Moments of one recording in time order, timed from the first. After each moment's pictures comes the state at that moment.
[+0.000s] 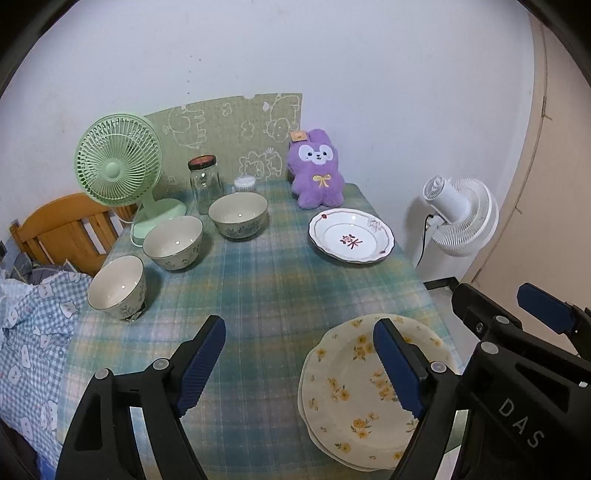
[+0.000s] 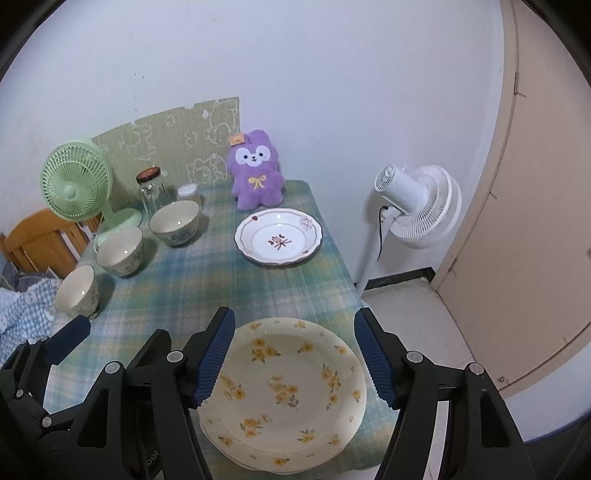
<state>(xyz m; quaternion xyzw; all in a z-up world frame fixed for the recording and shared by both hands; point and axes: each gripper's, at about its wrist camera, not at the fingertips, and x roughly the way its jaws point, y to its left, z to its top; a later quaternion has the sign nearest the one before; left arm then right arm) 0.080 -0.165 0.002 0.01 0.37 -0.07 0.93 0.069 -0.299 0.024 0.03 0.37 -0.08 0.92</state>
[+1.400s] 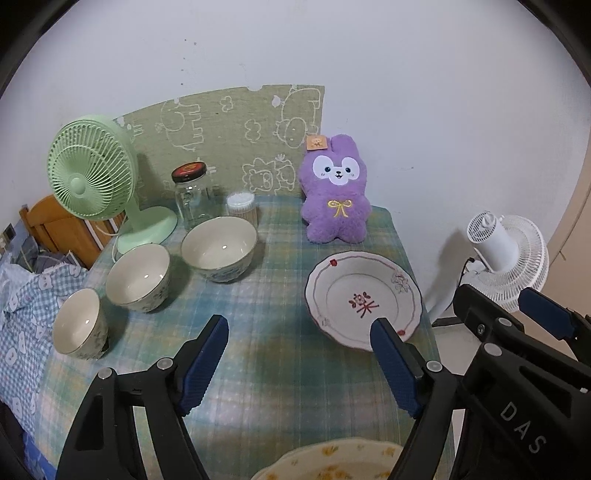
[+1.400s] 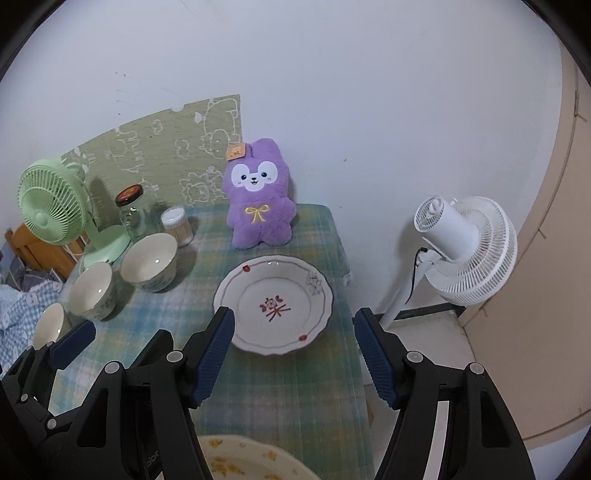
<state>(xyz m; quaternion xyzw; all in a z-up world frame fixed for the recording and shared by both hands) 0.230 -0.234 -0.010 -0.02 0.38 0.01 0.93 0.250 -0.365 0.004 0.01 0.38 0.00 0.92</state>
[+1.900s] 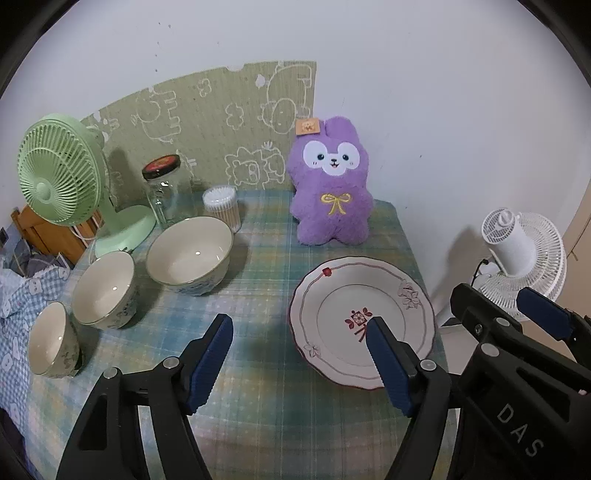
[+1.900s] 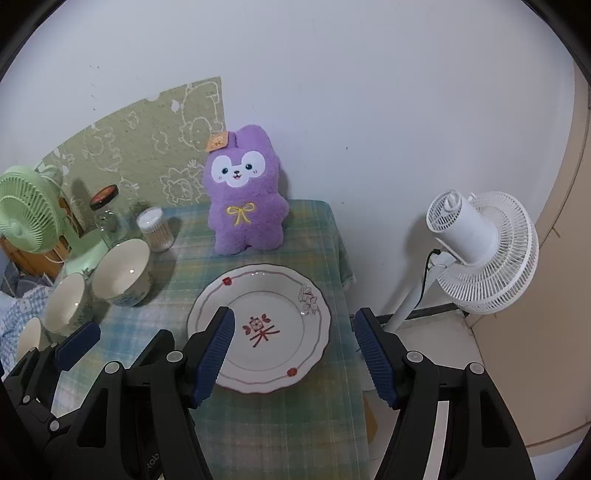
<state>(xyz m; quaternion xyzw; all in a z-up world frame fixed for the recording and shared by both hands) 0.291 -0.252 -0.042 -0.01 0.40 0.02 0.92 0.313 -0.381 -0.031 0.02 0.40 0.00 0.92</state>
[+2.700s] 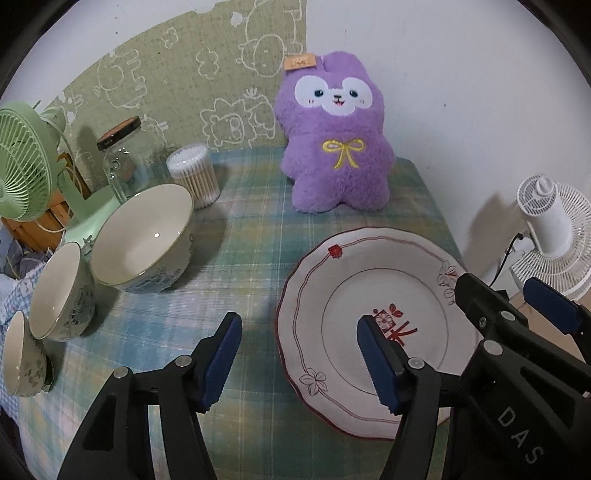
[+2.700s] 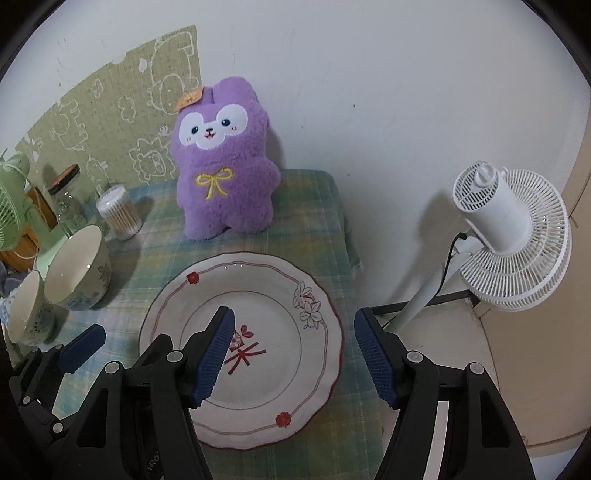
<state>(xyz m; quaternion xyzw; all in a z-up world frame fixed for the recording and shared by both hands) 0.360 -0.263 -0.111 0.01 0.45 0.02 0.89 0.379 -0.383 -0.105 0.02 0.43 -0.01 0.90</state>
